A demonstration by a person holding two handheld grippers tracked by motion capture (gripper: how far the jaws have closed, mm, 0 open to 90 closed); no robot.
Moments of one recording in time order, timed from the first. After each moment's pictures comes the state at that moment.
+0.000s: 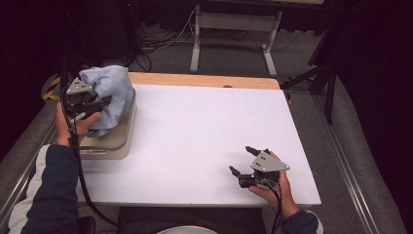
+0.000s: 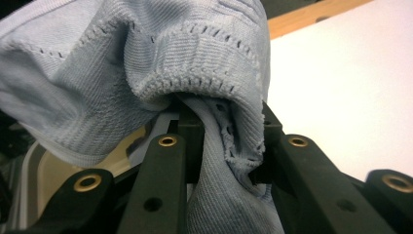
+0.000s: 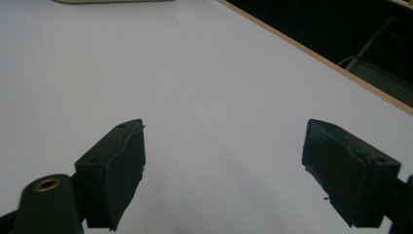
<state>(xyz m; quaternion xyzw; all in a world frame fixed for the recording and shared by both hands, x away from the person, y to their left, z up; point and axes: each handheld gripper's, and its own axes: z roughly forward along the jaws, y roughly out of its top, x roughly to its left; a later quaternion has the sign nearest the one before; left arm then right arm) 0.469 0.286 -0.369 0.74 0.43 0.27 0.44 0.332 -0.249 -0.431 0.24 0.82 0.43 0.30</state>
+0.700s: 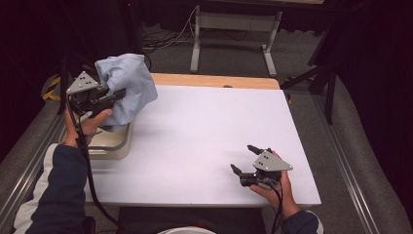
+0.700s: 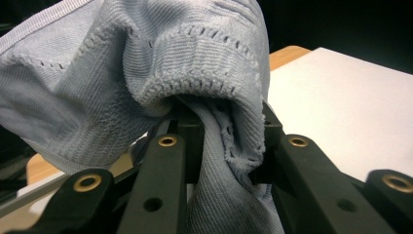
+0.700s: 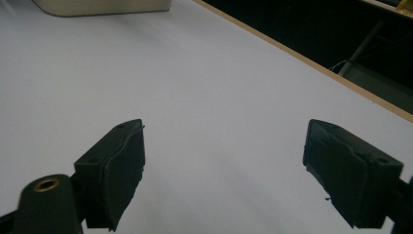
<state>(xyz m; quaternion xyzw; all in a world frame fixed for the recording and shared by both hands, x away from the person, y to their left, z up) 0.445 0.243 -0.332 0.73 0.35 0.26 0.52 0.332 -0.252 -0.429 0.25 0.80 0.44 0.31</state>
